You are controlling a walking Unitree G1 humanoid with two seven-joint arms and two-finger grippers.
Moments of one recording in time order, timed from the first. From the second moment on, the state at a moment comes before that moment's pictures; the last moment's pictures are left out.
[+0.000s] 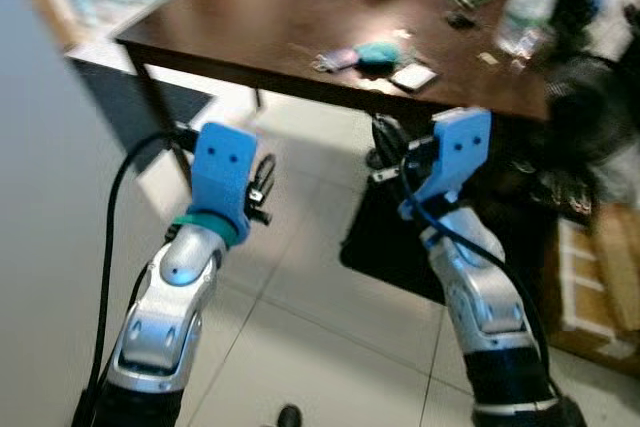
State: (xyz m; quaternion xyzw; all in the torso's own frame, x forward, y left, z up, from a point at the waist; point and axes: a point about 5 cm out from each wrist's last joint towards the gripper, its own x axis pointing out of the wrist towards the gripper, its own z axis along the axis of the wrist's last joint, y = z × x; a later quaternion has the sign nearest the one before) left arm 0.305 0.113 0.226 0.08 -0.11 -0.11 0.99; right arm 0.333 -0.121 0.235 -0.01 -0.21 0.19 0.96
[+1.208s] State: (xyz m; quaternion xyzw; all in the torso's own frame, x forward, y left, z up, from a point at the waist) left arm 0.304 0.113 0.263 0.09 -0.17 -0.10 0.98; right arm 0.332 -0.107 0.246 0.00 -0.23 0.20 0.95
